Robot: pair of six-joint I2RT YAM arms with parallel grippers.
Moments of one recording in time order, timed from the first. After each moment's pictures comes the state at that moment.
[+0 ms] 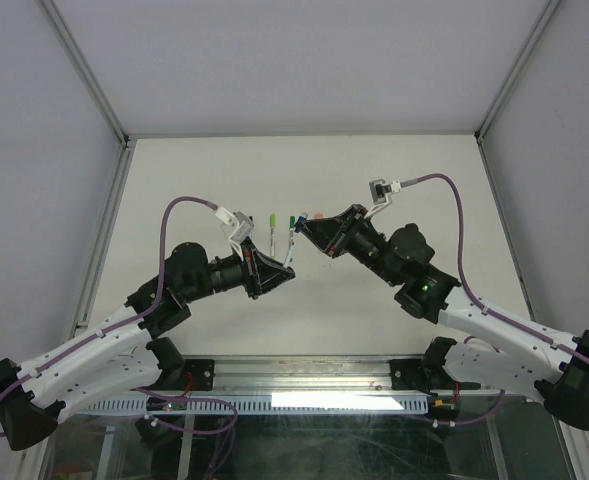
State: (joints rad) left arm -0.86 0.76 0.61 0.07 0.30 -0.51; right arm 0.92 0.95 0.70 0.36 0.03 0.87
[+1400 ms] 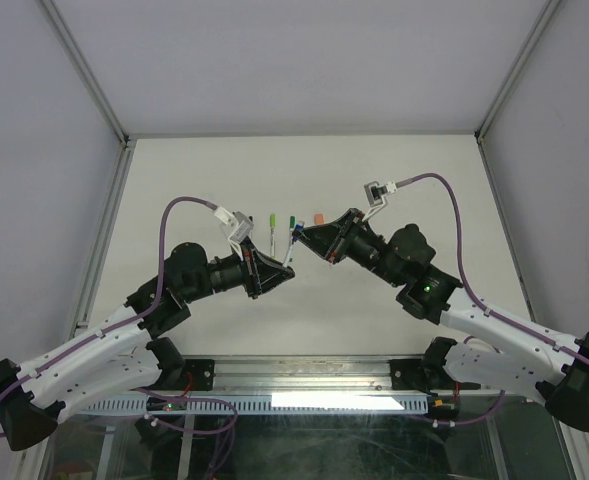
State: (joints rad) left arm -0.86 0.76 0.61 0.07 0.29 -0.51; right arm 0.92 0.93 0.70 0.33 -0.06 0.90
